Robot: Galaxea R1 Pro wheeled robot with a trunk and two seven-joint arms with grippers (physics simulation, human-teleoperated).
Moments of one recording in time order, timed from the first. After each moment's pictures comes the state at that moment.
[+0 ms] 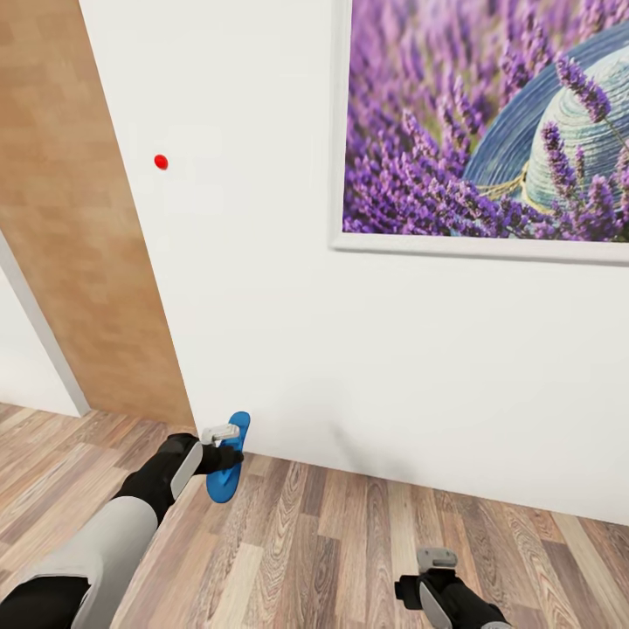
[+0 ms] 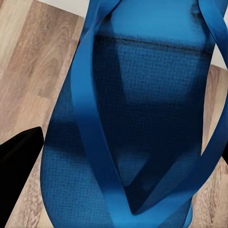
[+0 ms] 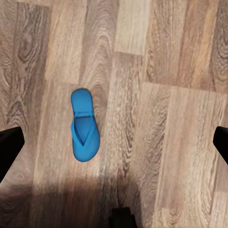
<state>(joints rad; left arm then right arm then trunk) -0.80 0.04 -0.03 -0.55 0.22 0.68 0.00 -0.52 0.05 -0.04 -0.29 0.00 0.32 -0.14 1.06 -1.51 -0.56</state>
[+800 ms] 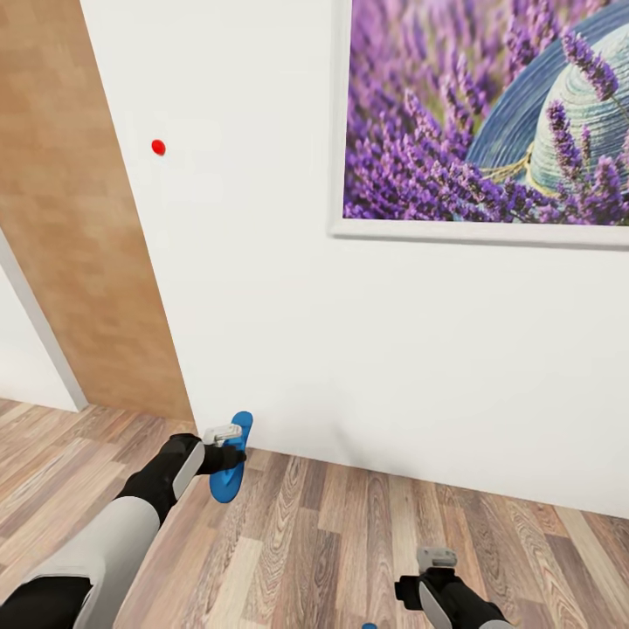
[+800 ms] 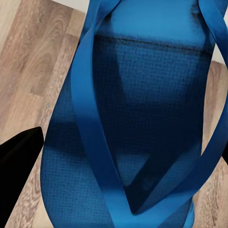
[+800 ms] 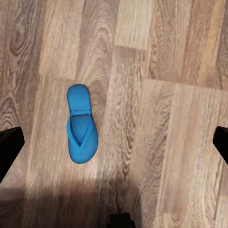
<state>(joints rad) -0.80 0.03 -0.03 -0.54 0.22 0.67 -0.01 -0.52 0.05 -0.04 -0.28 0.01 0.33 -0.14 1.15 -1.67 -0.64</state>
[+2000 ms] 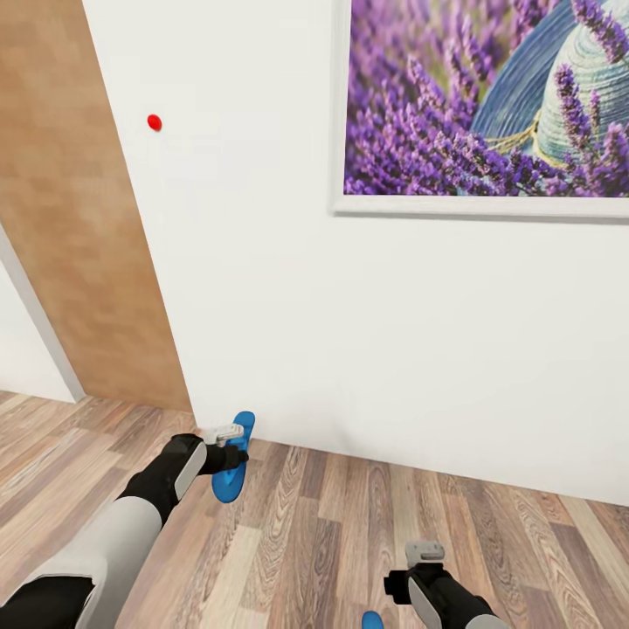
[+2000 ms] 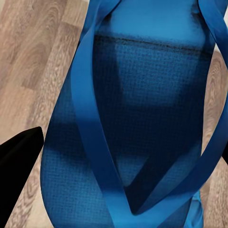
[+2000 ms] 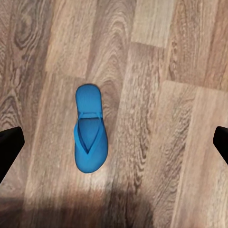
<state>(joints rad) -0.80 0.02 -0.03 -0.54 0.22 0.67 -0.01 -0.53 0.08 -0.01 -0.28 0.01 0.33 -0.14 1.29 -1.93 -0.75</state>
